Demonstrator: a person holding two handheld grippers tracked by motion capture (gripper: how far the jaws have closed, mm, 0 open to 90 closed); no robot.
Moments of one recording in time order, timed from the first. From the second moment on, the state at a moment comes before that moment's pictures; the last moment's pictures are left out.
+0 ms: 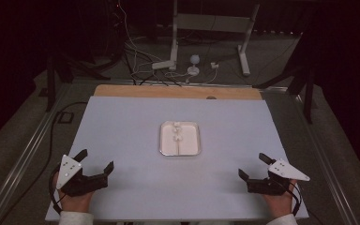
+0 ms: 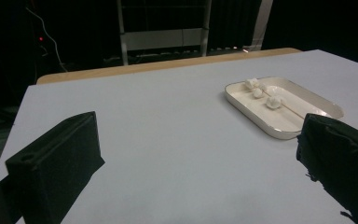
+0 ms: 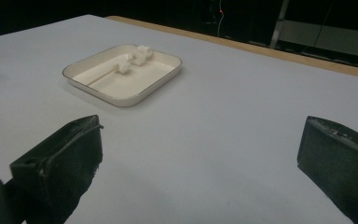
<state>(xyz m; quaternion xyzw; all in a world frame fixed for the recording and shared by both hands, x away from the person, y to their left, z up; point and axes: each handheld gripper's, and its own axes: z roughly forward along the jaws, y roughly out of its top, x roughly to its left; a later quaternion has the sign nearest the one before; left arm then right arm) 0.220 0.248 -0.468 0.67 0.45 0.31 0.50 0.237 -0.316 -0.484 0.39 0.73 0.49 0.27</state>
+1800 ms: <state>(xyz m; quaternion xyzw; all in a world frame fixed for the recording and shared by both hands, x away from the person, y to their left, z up) 0.272 0.189 -0.430 0.68 0.44 0.29 0.51 0.235 -0.316 -0.484 0.41 0.72 0.48 0.28</state>
